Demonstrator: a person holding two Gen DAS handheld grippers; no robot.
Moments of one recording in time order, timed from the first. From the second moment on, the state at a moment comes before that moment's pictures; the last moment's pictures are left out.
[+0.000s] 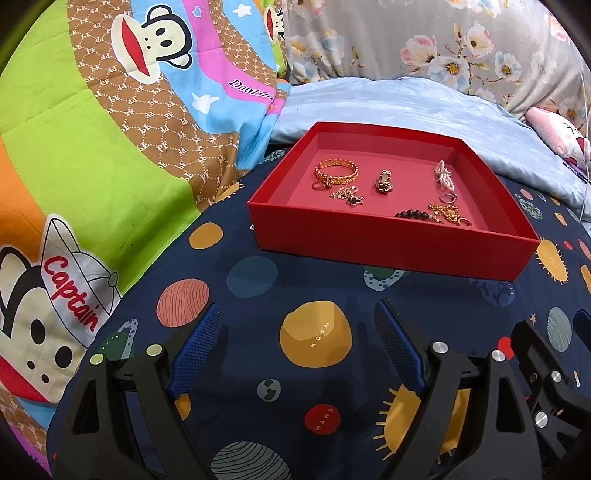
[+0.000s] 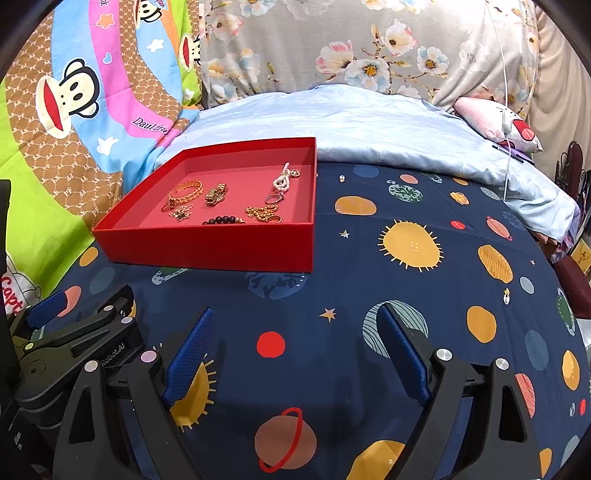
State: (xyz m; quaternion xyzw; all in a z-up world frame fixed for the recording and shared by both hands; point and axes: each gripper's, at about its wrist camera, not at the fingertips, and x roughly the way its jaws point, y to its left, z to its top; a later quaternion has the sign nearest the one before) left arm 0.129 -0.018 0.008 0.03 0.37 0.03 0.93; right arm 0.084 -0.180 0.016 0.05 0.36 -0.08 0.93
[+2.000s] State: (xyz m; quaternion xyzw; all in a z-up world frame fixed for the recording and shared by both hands) left arm 0.126 -0.018 0.011 0.04 0.36 0.04 0.93; right arm 0.085 -0.181 0.014 0.05 0.36 -0.08 0.93
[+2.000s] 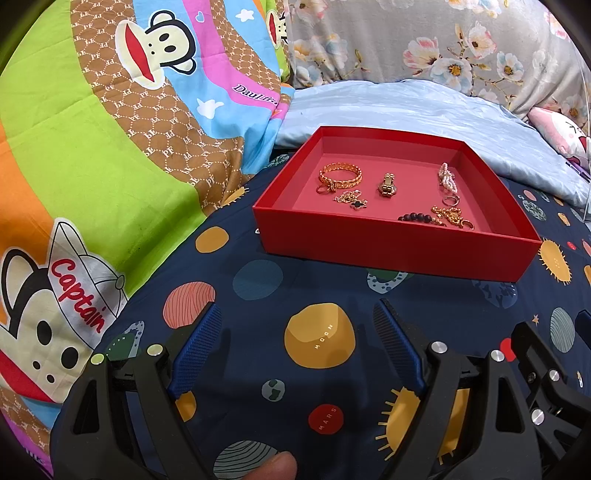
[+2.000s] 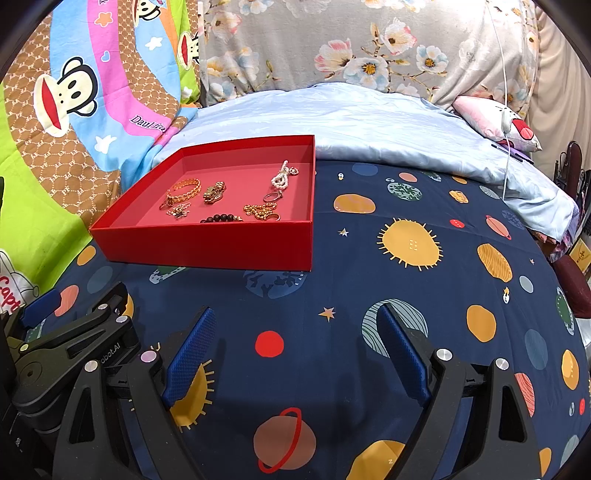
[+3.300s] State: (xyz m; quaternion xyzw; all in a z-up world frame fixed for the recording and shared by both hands) left arm 0.124 -0.020 0.011 0.03 0.36 0.03 0.93; right arm 0.085 -0.182 0.014 0.05 0.36 -0.08 0.93
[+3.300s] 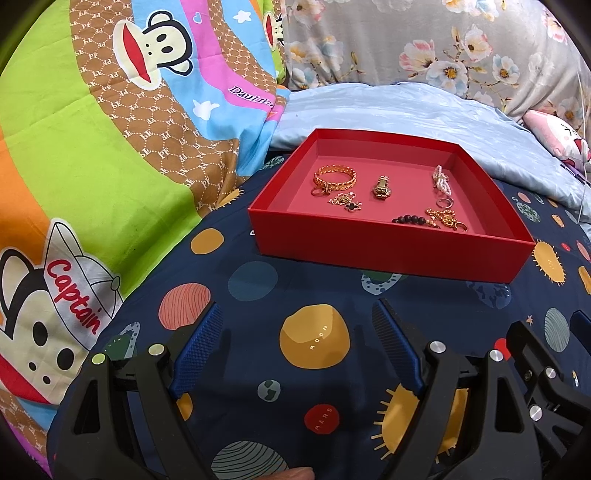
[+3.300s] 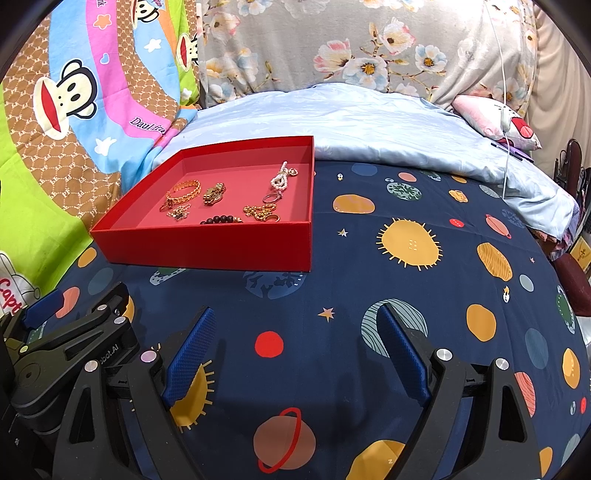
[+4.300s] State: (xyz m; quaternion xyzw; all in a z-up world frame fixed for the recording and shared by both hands) left arm 0.122 -0.020 0.014 0.03 0.35 0.03 0.94; right arm 0.084 -0.185 0.015 0.07 0.36 -0.08 0.93
